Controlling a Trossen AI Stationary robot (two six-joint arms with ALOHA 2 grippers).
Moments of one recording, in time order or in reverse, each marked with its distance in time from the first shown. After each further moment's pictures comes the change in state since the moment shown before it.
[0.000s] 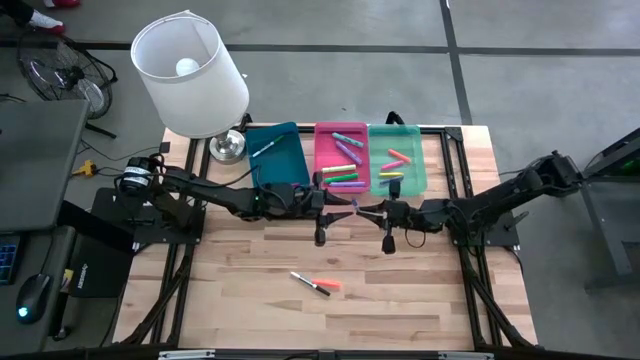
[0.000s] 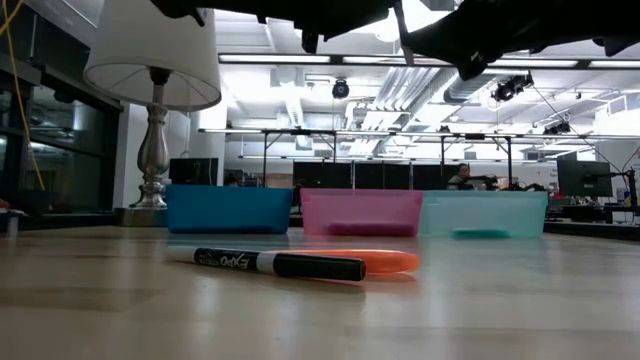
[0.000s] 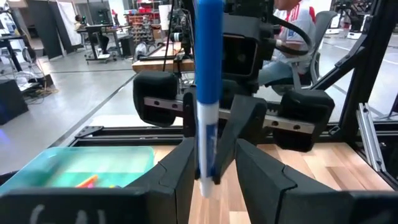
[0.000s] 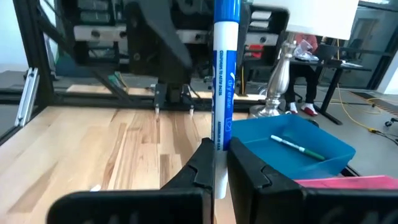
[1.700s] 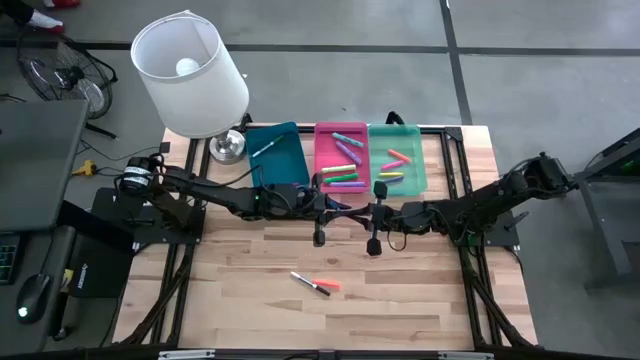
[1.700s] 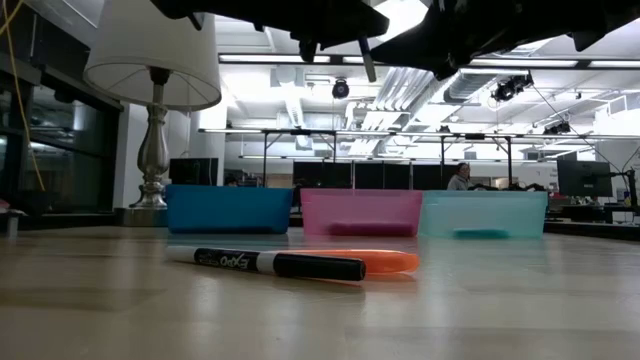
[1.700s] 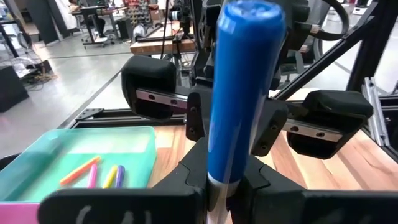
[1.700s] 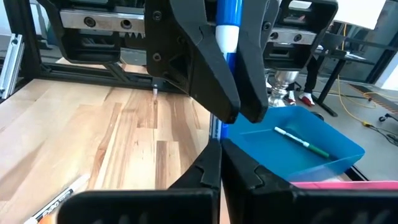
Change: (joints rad) left arm 0.000 0.000 0.000 -0.082 0.009 0.009; right arm -0.027 0.165 0.138 -0.074 -0.010 -0.034
